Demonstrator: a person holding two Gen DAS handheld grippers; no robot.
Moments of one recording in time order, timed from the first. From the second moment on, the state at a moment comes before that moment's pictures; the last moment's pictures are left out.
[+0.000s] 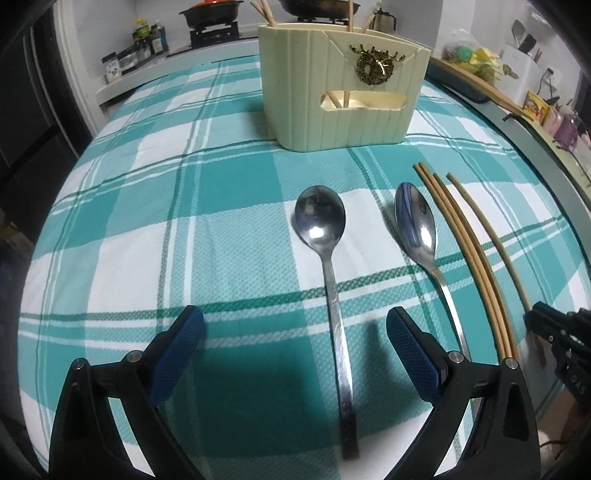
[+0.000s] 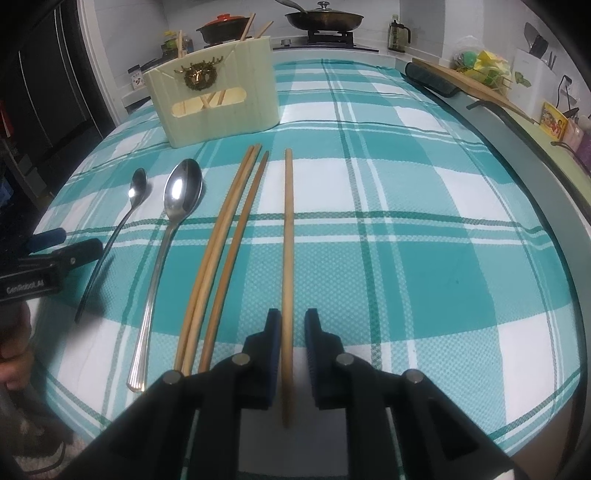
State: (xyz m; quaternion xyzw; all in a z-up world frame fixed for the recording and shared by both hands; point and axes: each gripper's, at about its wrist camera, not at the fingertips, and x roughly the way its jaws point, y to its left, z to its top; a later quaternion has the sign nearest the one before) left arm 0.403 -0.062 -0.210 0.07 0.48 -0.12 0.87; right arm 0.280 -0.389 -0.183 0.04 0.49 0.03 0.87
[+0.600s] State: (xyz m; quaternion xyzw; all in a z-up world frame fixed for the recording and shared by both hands) left arm 0.449 -0.082 -0.224 0.05 0.48 -0.14 0.86; right arm 0.300 -0.393 -0.181 0.02 0.51 0.07 0.86
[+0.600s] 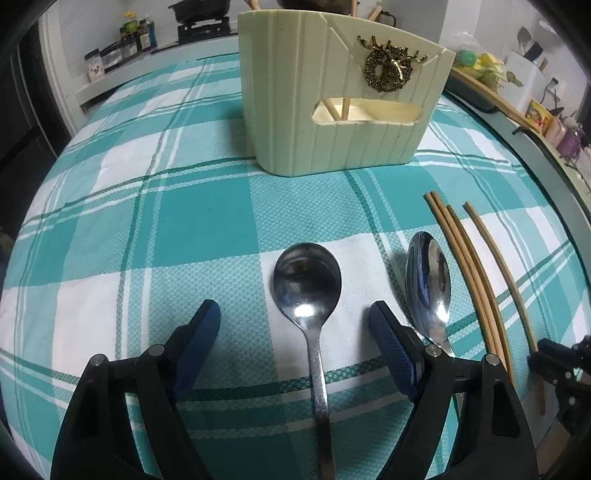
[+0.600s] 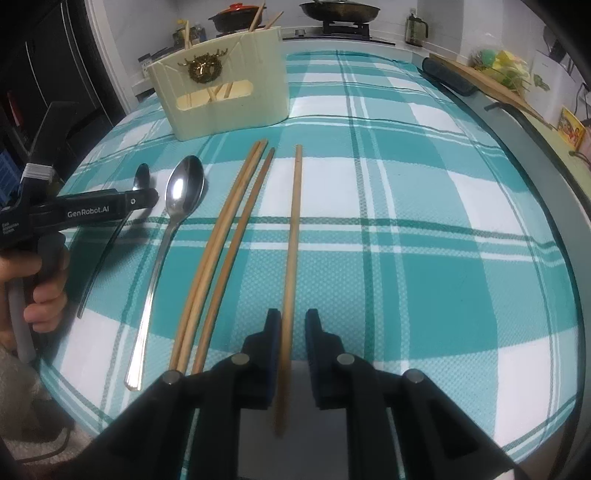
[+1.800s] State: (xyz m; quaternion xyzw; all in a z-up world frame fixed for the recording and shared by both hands) left arm 0.425 -0.061 -0.165 0.02 0.43 -0.18 0.88; right arm 0.412 -0.406 -0.111 0.07 0.46 0.13 0.87
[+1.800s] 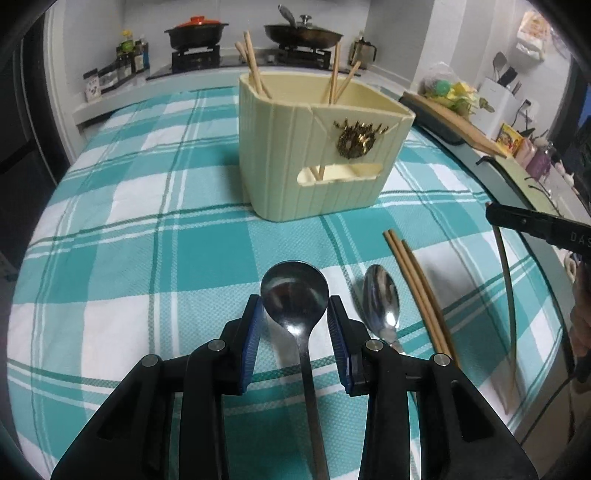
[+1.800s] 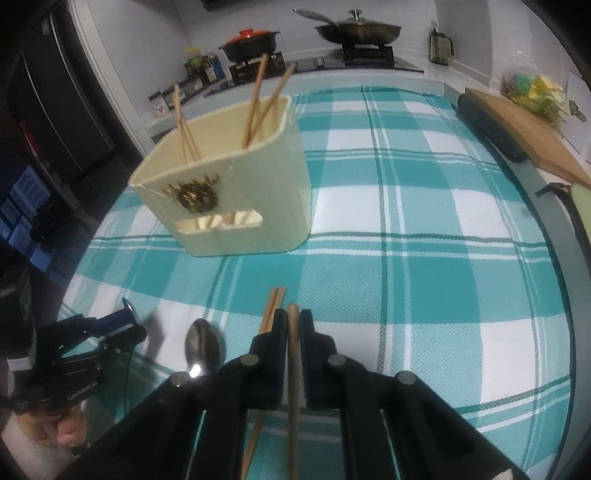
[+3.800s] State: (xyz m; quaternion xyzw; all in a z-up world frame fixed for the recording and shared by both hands) left arm 0.329 -0.022 -0.028 -0.02 0.26 -0.21 0.94; right arm 0.454 -0.450 -0.165 0.10 0.51 0.04 0.85
